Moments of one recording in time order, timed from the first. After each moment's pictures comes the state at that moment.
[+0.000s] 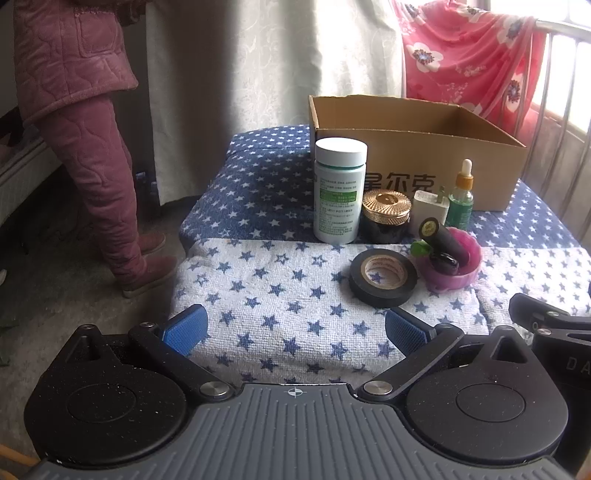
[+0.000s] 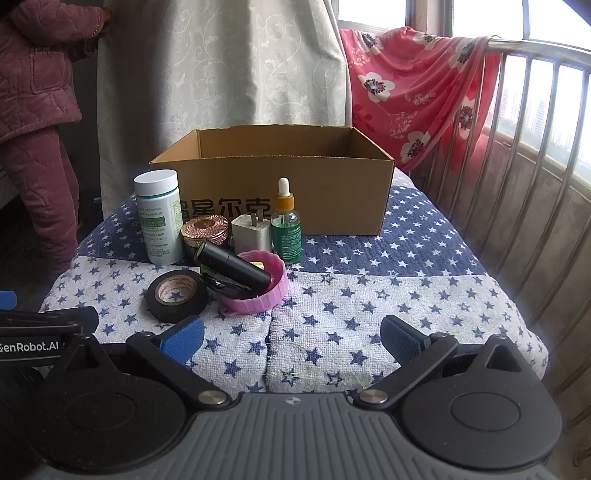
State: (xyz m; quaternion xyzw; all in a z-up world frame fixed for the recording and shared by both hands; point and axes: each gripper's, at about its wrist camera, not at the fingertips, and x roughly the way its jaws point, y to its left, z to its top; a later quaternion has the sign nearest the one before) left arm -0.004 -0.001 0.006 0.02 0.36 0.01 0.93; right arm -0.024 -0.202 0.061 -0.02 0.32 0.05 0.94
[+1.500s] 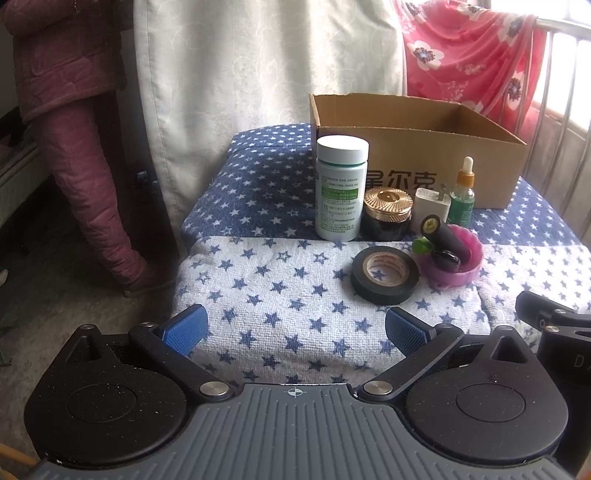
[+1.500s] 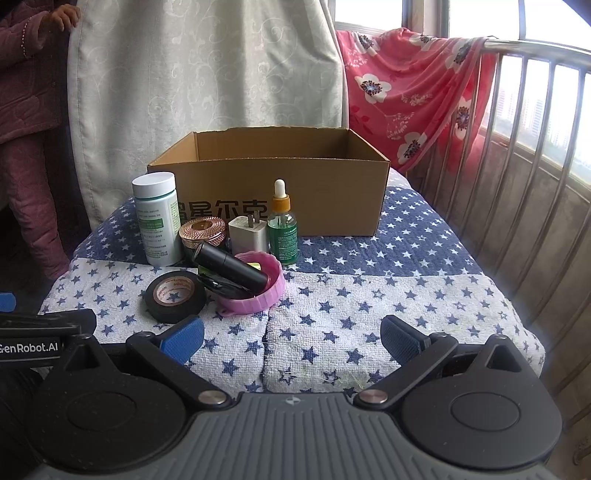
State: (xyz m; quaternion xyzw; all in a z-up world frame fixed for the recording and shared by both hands) left arm -0.002 0.001 0.004 0.03 0.36 0.01 0.93; right arm -0.027 -0.205 0.062 -0.02 0.32 0.05 0.95
